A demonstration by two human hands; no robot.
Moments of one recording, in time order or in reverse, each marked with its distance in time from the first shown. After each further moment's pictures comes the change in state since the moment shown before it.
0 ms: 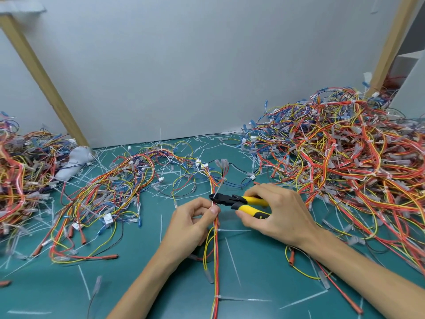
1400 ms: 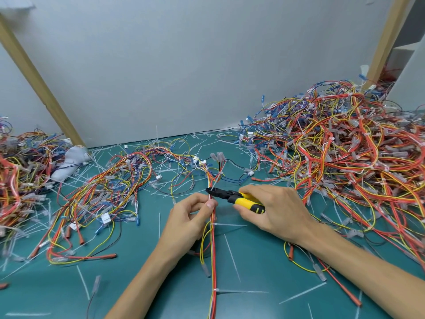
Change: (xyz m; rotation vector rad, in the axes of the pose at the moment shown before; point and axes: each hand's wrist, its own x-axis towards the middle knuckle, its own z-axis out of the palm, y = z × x) left_hand -0.001 0.003 -0.001 -0.061 0.007 -0.030; right_hand 0.000 -0.001 0.003 -0.095 0.010 -0.096
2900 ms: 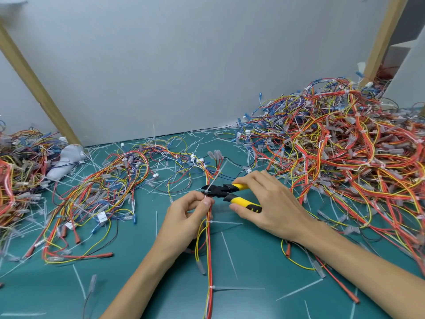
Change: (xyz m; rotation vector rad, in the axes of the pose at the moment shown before) left_hand 0.000 0.000 0.002 0.012 0.006 -0.023; right_hand 0.001 0.004 0.000 0.044 -0.128 0.040
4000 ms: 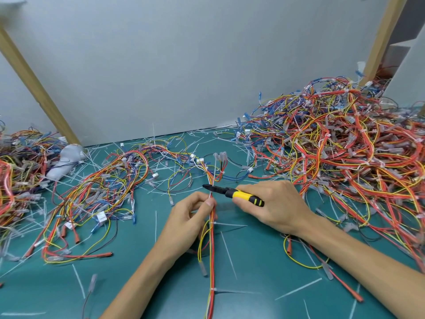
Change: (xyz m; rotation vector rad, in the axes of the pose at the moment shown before) left_hand 0.000 0.000 0.003 0.018 -0.072 0.048; right_hand 0.003 0.004 -0.004 -0.013 0.085 -0.061
